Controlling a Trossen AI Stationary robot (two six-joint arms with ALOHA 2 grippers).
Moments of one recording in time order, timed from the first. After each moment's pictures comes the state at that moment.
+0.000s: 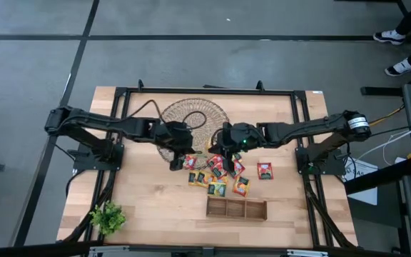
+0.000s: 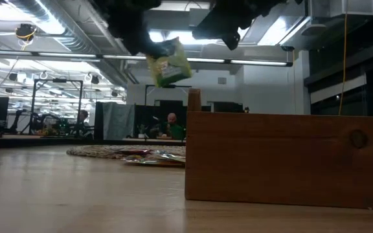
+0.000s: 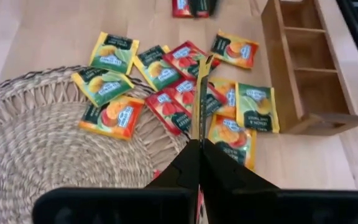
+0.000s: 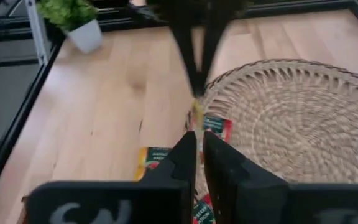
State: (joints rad) left arm -0.01 1.37 1.04 -0.43 0.02 -0.04; right arm 0.07 1.51 1.13 -0.18 0.02 0.12
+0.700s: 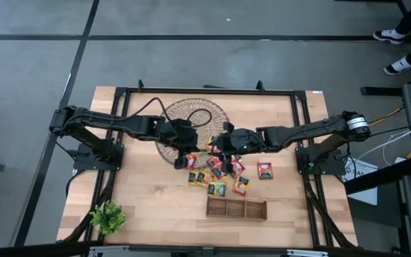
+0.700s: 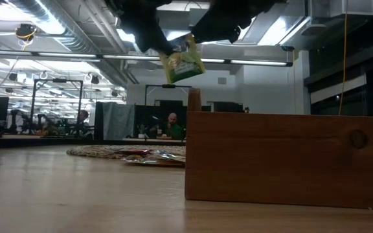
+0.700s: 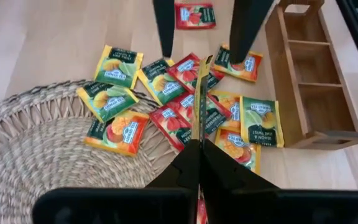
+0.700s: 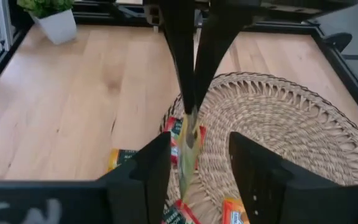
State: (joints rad) left arm 0.00 1.43 1.12 -0.45 0.03 -0.02; right arm 0.12 1.52 1.13 -0.16 0.18 0.02
